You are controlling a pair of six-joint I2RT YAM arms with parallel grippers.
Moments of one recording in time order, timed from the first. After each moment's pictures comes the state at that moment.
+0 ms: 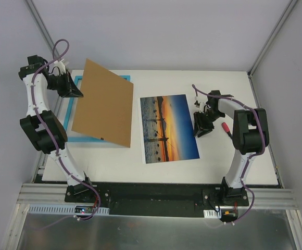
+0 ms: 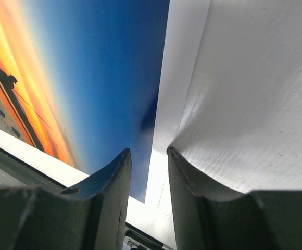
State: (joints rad) left arm 0.39 1.93 1.94 -1.24 0.81 0.16; right arm 0.12 1.94 1.28 -0.88 -0.44 -0.09
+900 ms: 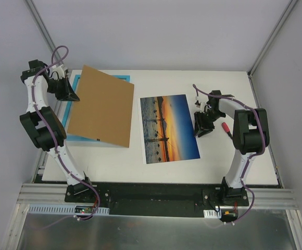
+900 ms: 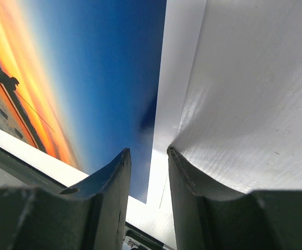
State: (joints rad) left arm 0.42 2.00 1.91 -1.16 0.66 0.18; right arm 0.11 1.94 1.28 -0.88 -0.44 -0.09
